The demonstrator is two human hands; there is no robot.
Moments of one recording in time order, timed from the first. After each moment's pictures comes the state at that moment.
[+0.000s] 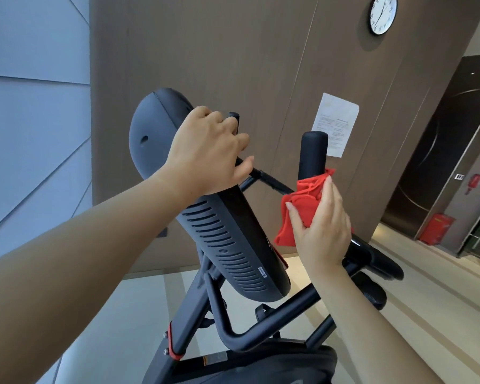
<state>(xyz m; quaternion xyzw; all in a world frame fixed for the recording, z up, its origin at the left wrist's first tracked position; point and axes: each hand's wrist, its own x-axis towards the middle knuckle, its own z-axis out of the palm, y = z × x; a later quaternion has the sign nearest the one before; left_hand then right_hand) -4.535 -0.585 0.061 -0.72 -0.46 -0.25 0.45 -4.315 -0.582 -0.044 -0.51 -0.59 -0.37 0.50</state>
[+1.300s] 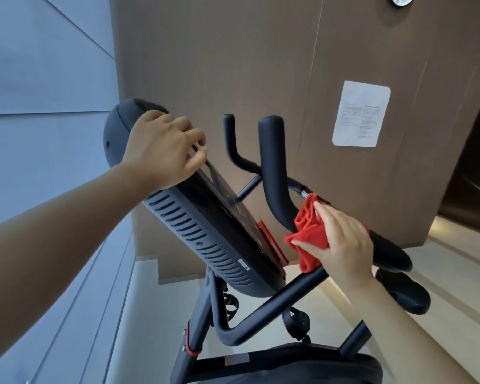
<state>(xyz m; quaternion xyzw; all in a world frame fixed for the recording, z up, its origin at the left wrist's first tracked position) -4.525 -0.595 0.061 -0.70 -0.49 -0.25 0.47 -4.206 -0.578 -0.081 -0.39 -0.70 -0.37 0.46</state>
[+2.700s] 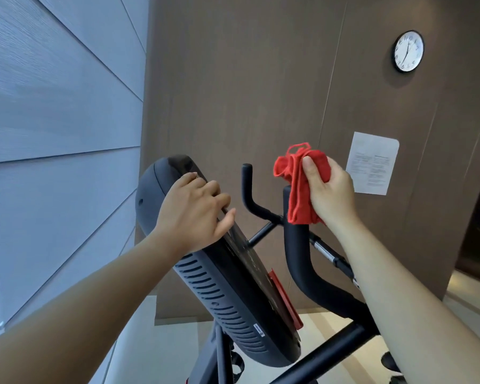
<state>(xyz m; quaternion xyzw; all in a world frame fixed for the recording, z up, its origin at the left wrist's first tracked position) -4.525 -0.593 0.058 -0.69 -0.52 -0.25 0.44 -4.294 -0.537 0.100 -0.32 -0.67 0.08 0.66</state>
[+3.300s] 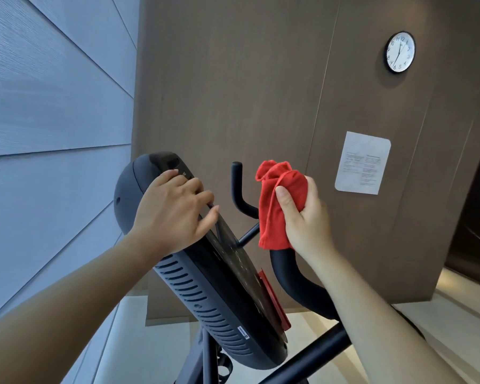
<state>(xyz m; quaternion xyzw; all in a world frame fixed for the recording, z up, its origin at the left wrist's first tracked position) -4.522 -0.593 0.057 -0.68 -0.52 -0.25 0.45 -4.299 -0.553 0.058 -0.31 -0.71 0.09 0.63</state>
